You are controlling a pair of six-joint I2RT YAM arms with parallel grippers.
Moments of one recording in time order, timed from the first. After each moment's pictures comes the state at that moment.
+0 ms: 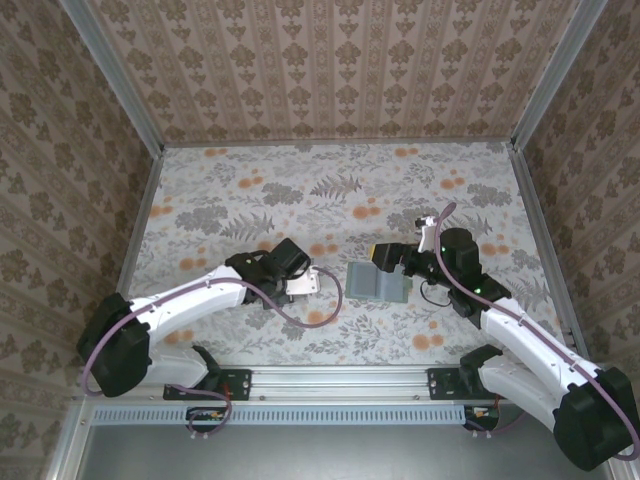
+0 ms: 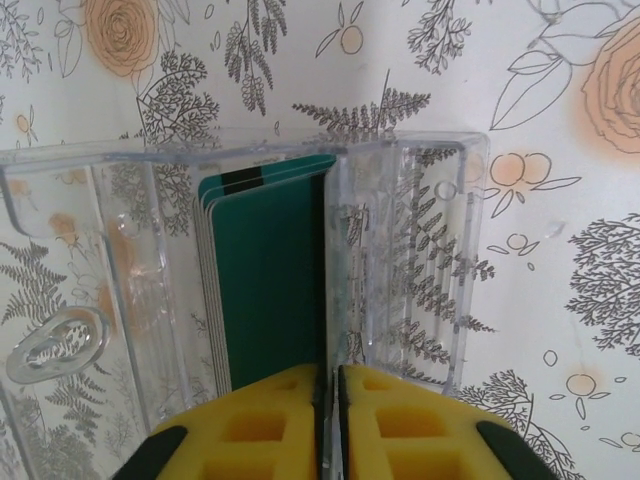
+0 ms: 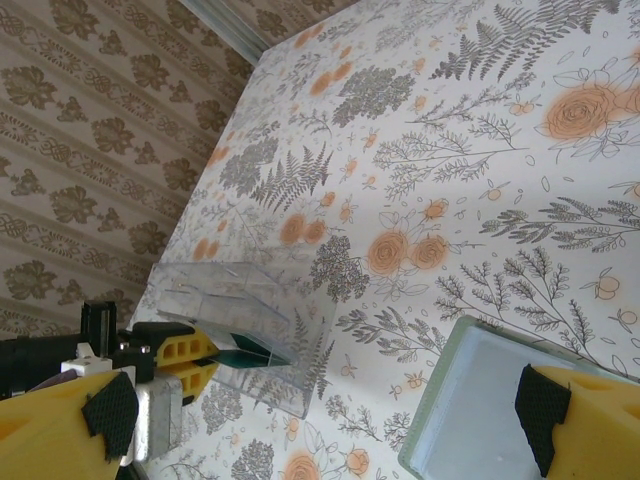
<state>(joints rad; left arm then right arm) -0.89 1.31 0.82 -0.73 -0.24 0.66 0.38 0.91 0.49 0.03 -0.40 0.60</state>
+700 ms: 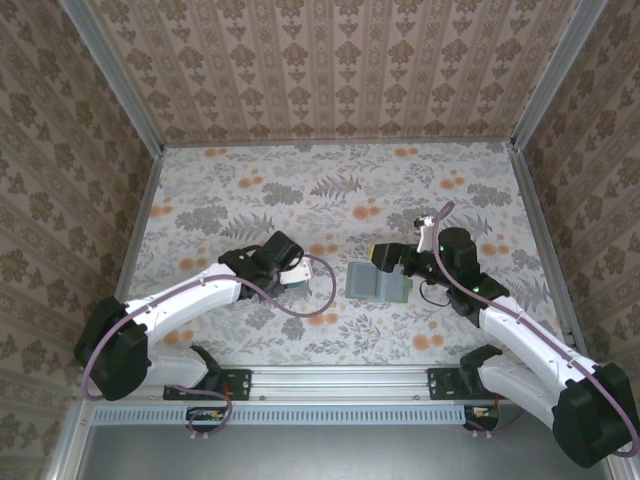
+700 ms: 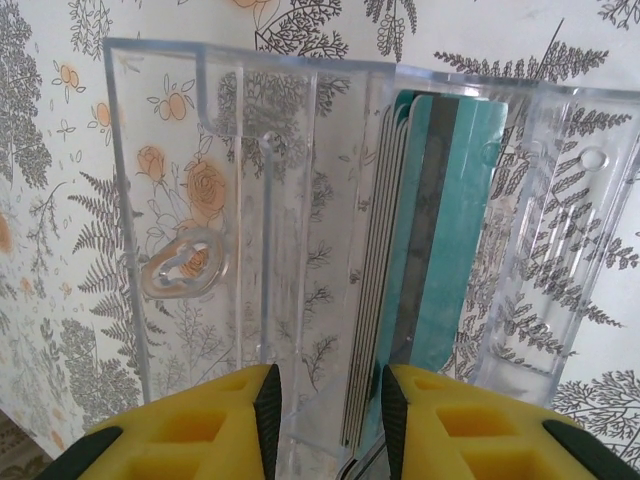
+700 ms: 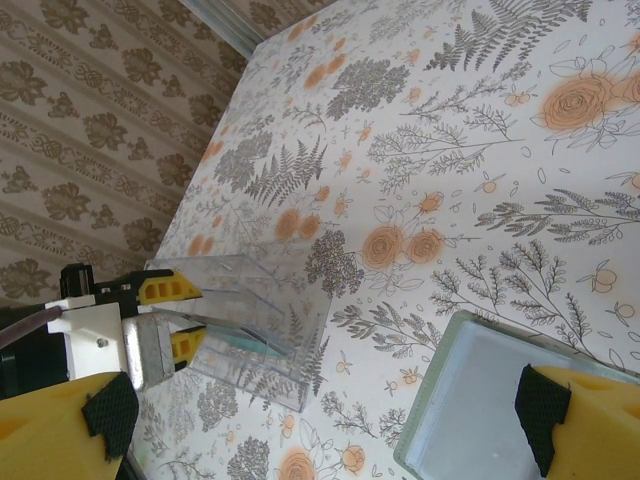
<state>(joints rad) -0.82 1.29 0.82 -0.69 -0.33 0.64 0.38 0.93 0.49 0.03 -0.40 0.60</state>
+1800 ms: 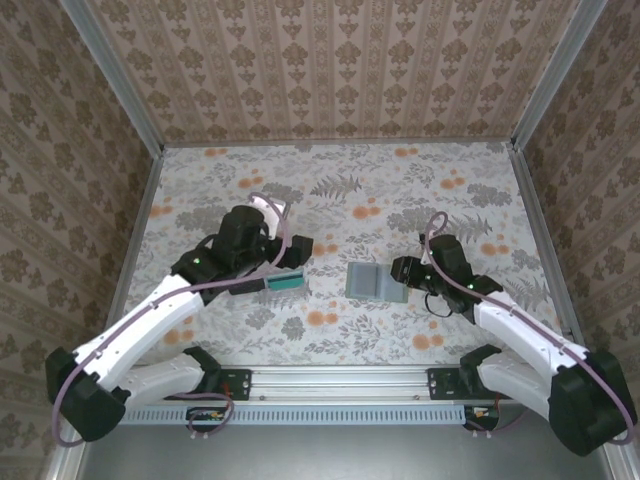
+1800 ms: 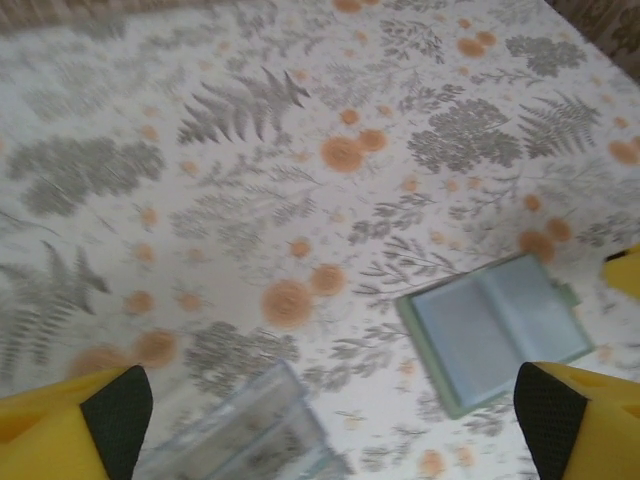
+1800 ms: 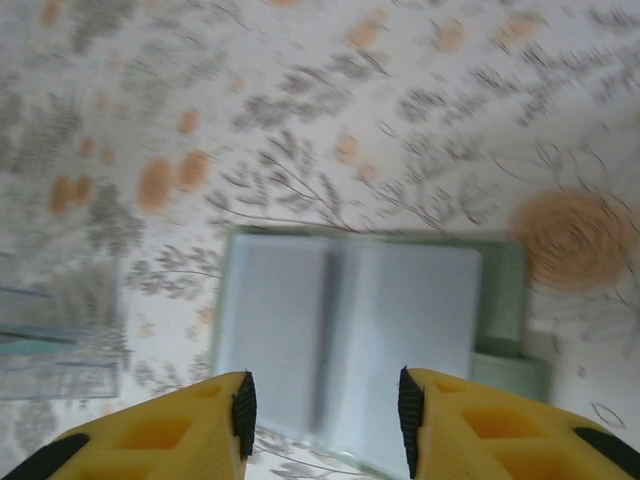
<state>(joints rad) -0.73 1.06 0.91 -0.45 0.01 -0.29 0.38 1.02 0.48 -0.25 -0.14 0.64</state>
